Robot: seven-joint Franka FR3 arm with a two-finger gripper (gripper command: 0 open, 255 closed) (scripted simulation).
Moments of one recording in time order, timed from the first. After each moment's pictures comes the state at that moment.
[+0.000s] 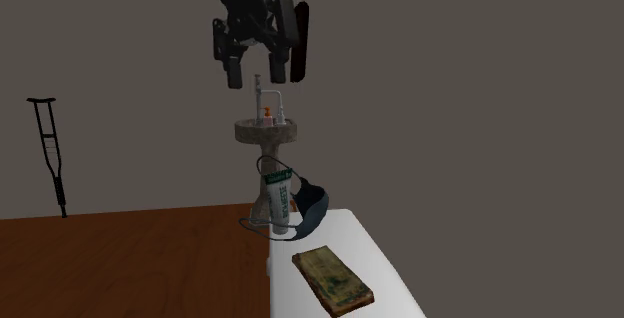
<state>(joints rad) -0.04 -0.37 0.19 -2.34 0.01 1.93 0.49</state>
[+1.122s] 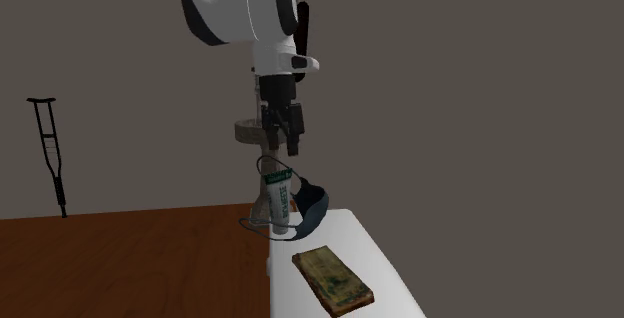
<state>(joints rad) -0.04 0.28 0.23 -1.96 -0.16 2.20 0.98</state>
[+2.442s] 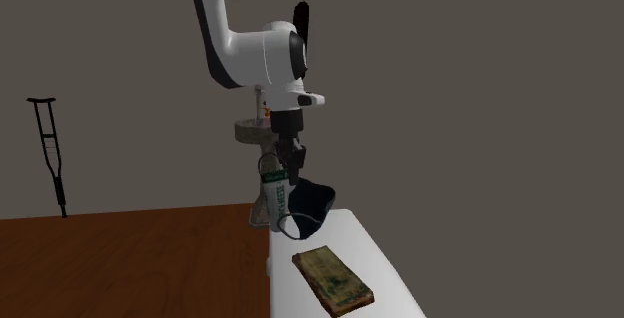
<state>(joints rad) -0.01 0.52 0.19 -1.81 -0.22 2.28 1.09</state>
